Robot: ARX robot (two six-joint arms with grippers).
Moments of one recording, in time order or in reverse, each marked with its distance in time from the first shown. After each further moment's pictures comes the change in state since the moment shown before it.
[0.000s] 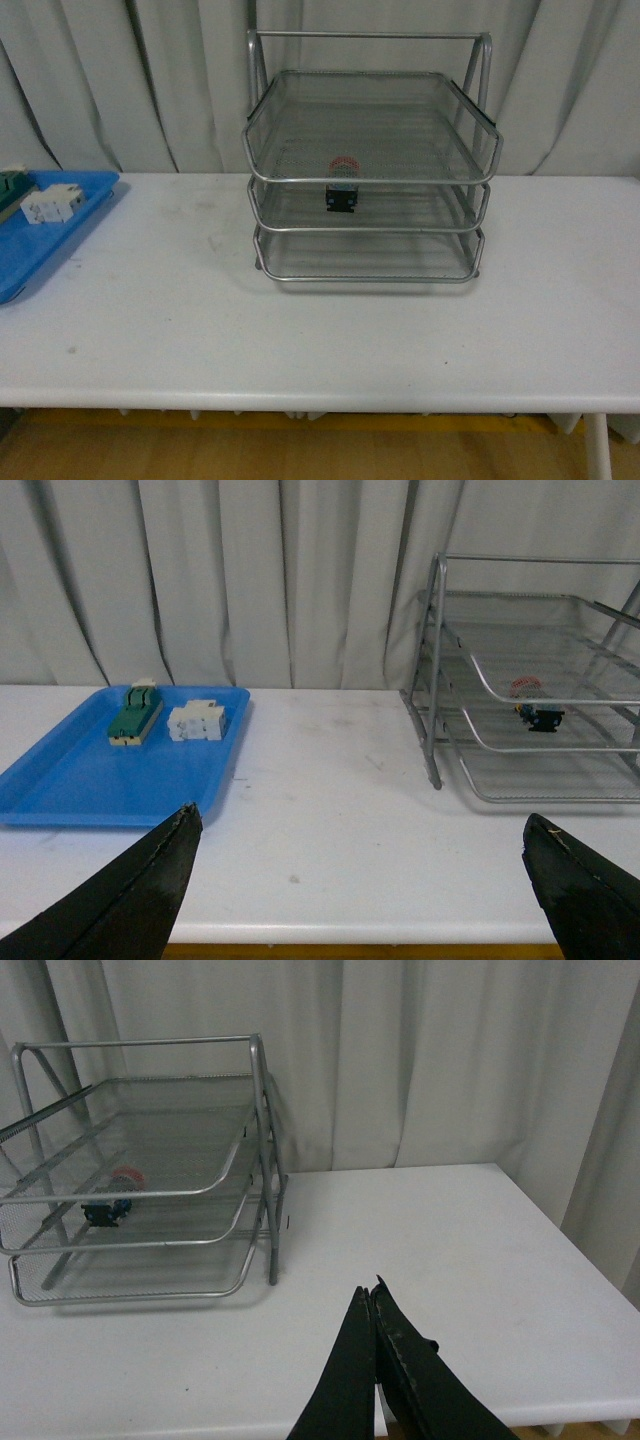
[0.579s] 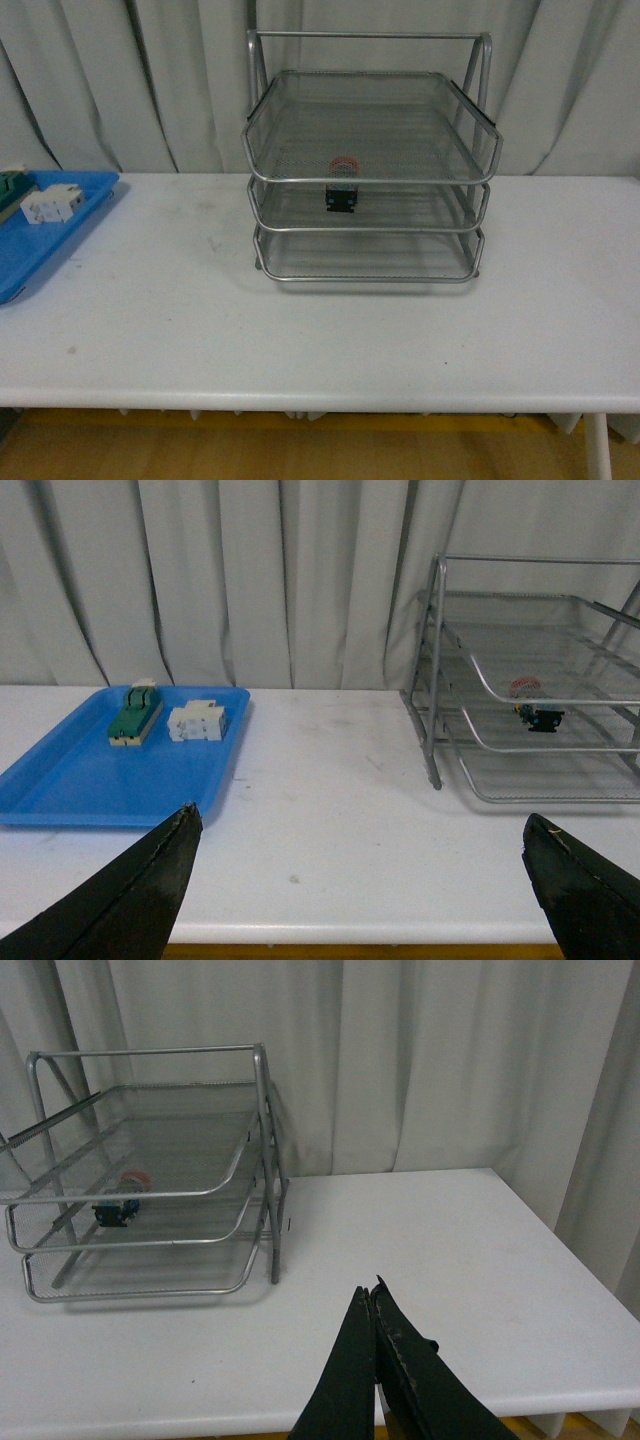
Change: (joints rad) left arm 0.000 0.000 0.000 0.000 0.000 0.000; right arm 0.000 -0.300 0.000 -0.289 0.000 0.000
